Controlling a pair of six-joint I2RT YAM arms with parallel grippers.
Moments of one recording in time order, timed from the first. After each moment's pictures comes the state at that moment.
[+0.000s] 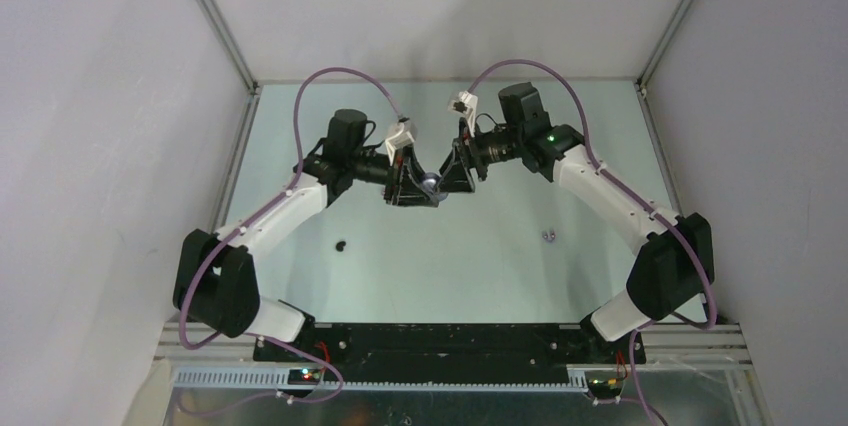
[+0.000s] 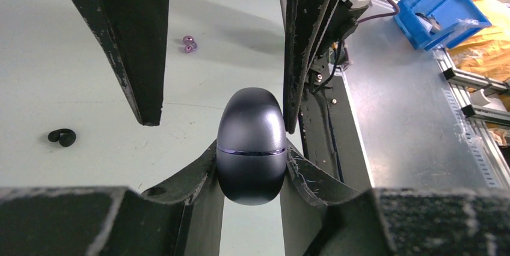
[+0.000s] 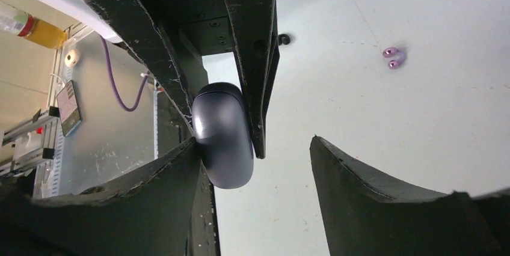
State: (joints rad) left arm -0.44 1.42 1.03 -0.13 1.24 0.12; right arm 0.53 1.54 1.37 -0.42 -0.96 -0.06
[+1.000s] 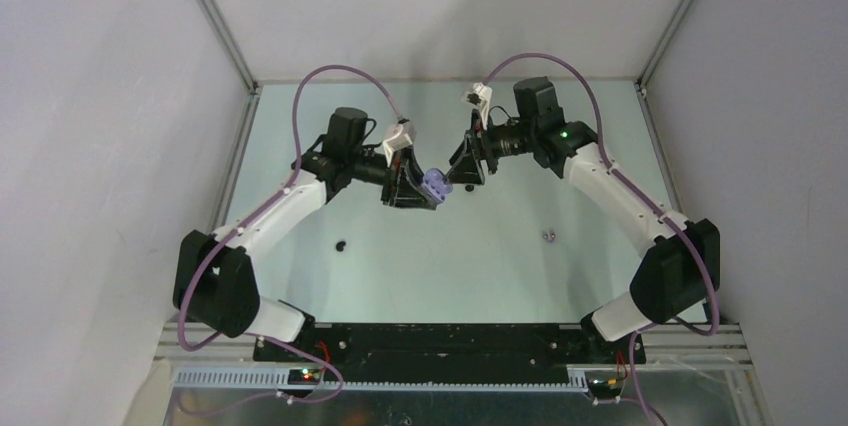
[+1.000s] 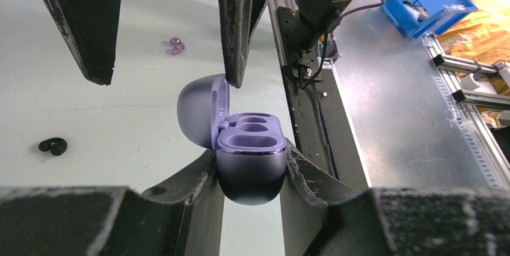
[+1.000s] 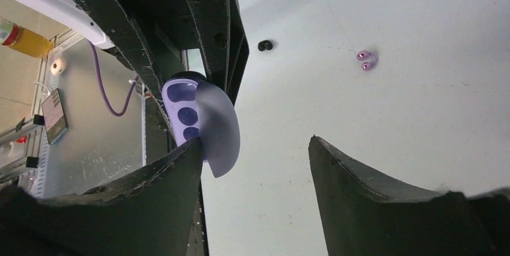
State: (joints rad) left arm -0.43 1.42 1.07 -0.25 1.28 0.23; right arm 0.47 1.52 1.37 -0.43 -0.96 -0.08
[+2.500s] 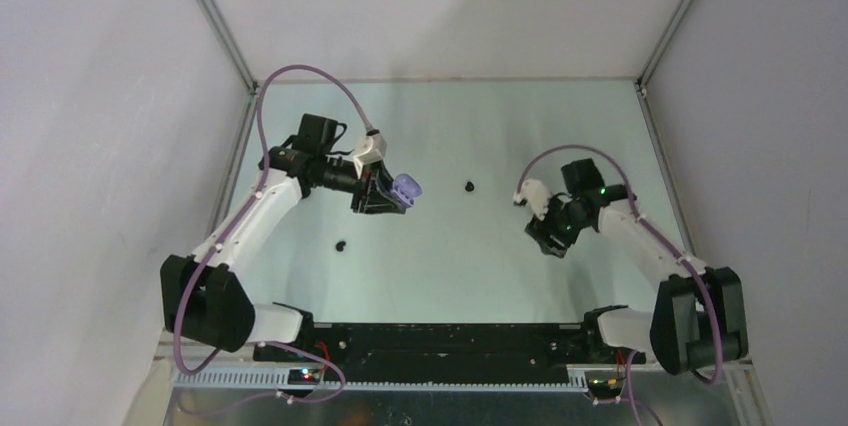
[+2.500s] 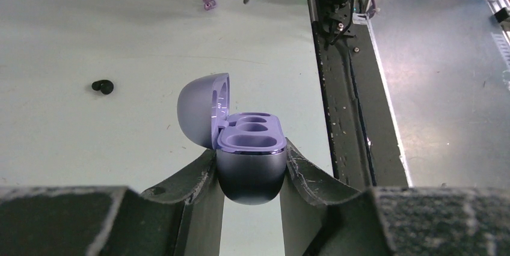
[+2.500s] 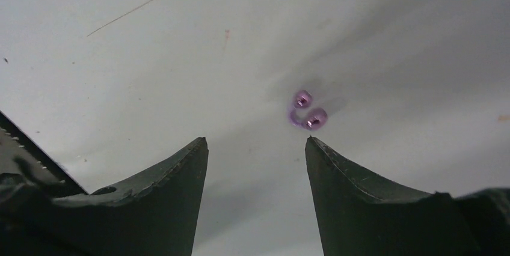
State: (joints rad) left arm -0.27 1.34 1.12 -0.77 1.24 0.74; right arm 0.18 1.26 0.81 -0.78 -0.35 -0.81
